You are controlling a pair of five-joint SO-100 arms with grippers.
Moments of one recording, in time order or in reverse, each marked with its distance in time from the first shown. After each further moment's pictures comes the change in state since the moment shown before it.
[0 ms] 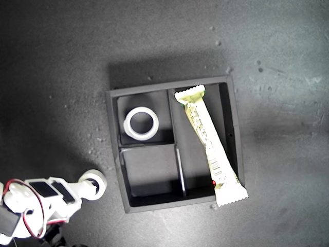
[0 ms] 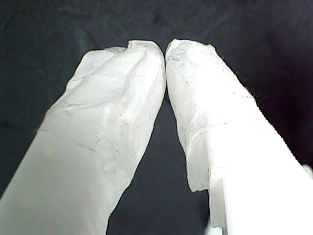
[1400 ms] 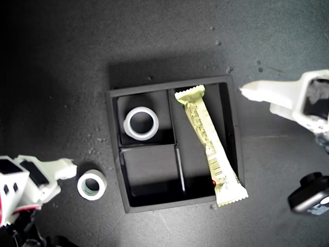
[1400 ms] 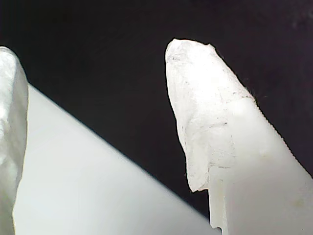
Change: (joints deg) arm 0 -8.3 16.1 -9.4 28.1 5.6; arm 1 7.8 -49.9 -72.0 10.5 -45.8
